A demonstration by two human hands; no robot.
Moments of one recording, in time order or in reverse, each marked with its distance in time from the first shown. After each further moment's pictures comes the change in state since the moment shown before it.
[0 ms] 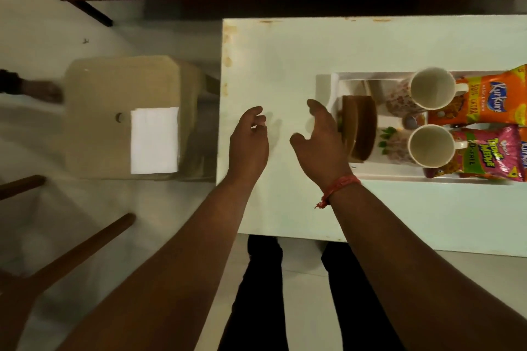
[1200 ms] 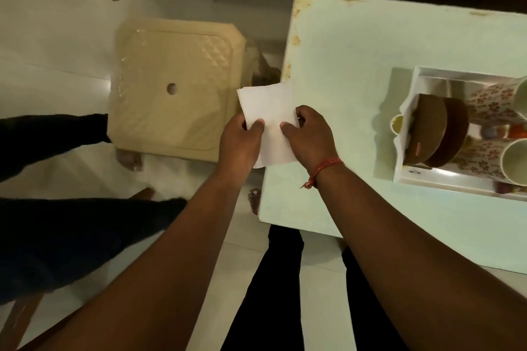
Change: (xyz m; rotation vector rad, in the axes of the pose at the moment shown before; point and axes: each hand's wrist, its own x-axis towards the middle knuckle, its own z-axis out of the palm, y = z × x) left_hand 0.039 -0.048 -0.140 0.084 0.130 -0.116; right_hand 0.018 -0.040 0.152 -0.105 -0.144 0.068
